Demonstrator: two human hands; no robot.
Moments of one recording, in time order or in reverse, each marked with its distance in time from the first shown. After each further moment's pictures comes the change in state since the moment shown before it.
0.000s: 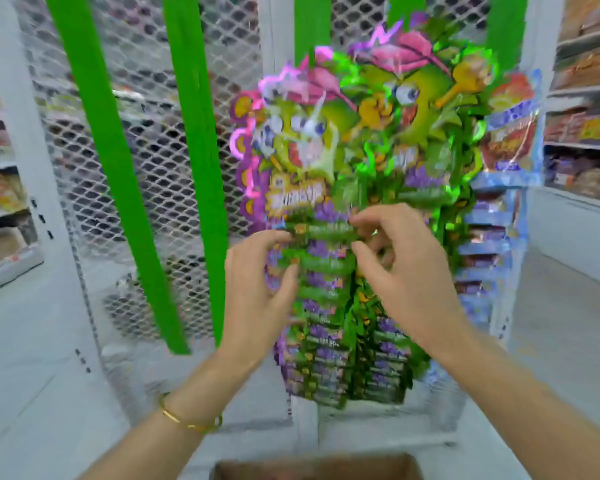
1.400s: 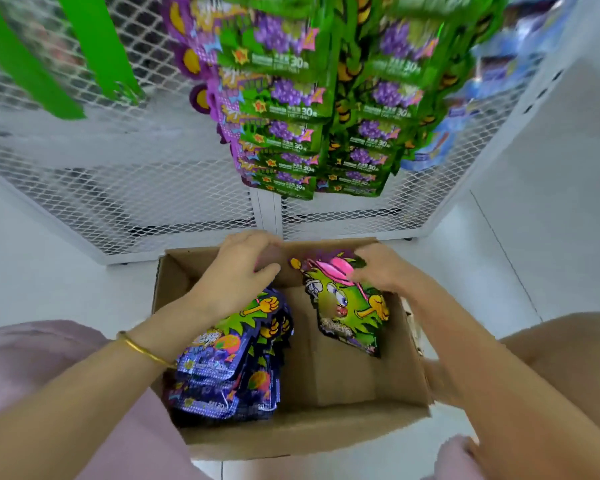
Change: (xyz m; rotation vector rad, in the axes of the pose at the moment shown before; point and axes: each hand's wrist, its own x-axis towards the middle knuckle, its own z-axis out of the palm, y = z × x) left_hand -0.256 -0.081 0.062 0.065 -0.977 -0.494; right_hand -0.300 0.157 0.095 -0.150 -1.269 0.846
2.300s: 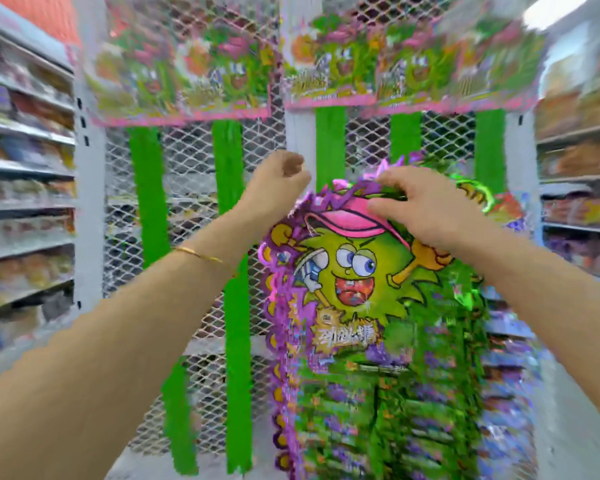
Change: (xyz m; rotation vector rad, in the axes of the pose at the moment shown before) left_hand 0.089 0.278 -0.432 -0.245 0.786 0.455; right_hand -0.210 -0.265 -0.406 -0.079 1.194 -0.754
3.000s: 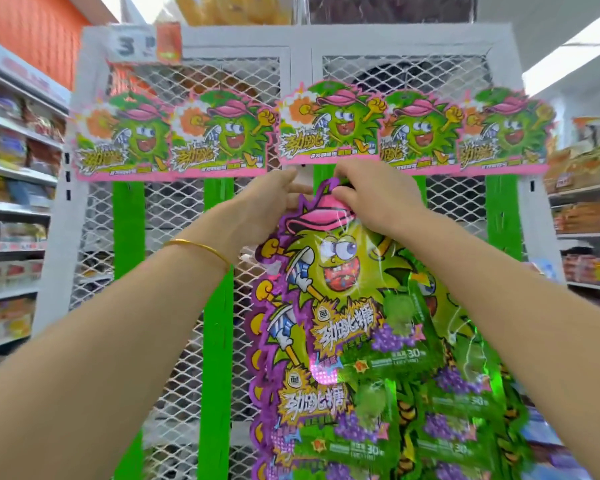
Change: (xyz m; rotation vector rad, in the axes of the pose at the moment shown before) left_hand 0.082 0.010 -0.010 -0.284 -0.251 -0.316; right_hand 0.121 0.006 0.014 -0.394 0.170 -0.098
